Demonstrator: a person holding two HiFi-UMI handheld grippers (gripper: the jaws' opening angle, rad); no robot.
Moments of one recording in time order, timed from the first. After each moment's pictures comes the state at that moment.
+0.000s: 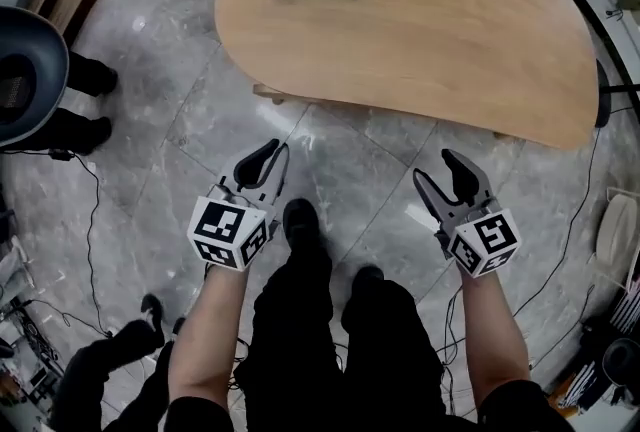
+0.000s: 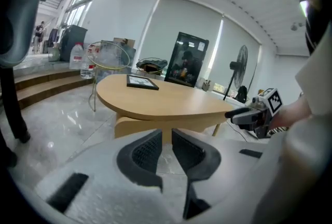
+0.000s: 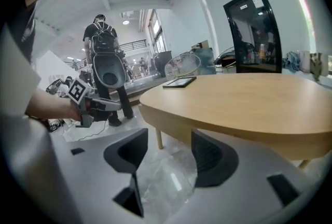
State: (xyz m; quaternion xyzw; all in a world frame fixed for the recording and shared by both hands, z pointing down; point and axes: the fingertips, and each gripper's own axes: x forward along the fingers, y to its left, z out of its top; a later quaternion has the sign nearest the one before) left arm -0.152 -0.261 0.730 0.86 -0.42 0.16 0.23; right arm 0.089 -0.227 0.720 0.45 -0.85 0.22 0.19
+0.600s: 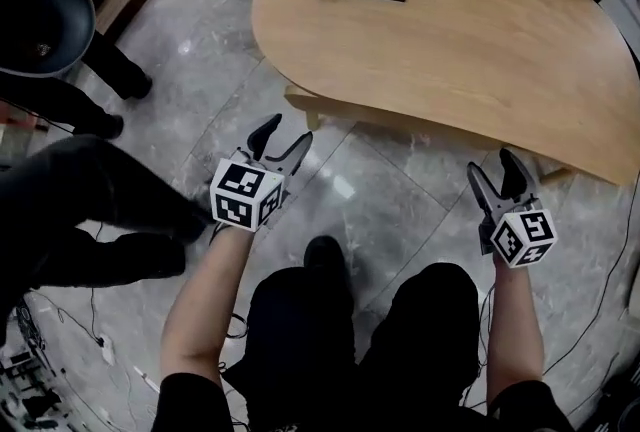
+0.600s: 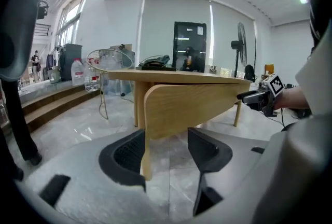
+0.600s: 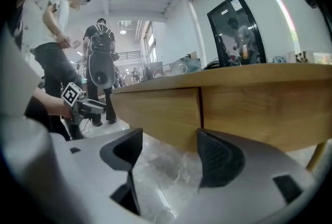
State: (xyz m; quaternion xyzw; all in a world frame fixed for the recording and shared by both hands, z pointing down) left arm -0.198 -0.319 0.849 0.85 -0.45 0.21 0.14; right arm 0.150 -0.284 0.835 0.51 -0.84 0.17 0.13
